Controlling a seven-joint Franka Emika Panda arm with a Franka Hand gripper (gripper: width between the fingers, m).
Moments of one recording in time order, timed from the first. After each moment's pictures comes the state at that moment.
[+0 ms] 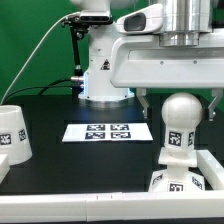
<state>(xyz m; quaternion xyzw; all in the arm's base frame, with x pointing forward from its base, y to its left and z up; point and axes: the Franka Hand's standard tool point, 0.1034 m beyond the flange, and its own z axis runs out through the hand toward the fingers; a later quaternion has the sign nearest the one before) 0.613 0.076 0.121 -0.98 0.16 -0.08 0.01</state>
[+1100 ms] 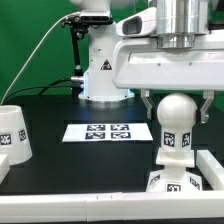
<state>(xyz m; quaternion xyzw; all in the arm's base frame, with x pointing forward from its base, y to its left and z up) 0.615 0.072 0.118 -0.94 0.32 -0.09 0.02</state>
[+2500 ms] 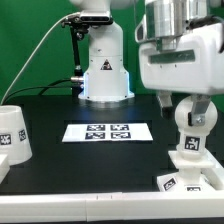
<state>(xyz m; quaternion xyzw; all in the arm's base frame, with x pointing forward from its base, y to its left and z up) 0.619 0.079 0.124 -0.85 0.53 -0.04 0.06</state>
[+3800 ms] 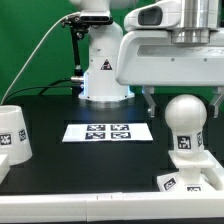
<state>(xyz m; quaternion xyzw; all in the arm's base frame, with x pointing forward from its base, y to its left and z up) 0.616 0.081 0.125 -1.00 0.01 -0.07 -0.02</state>
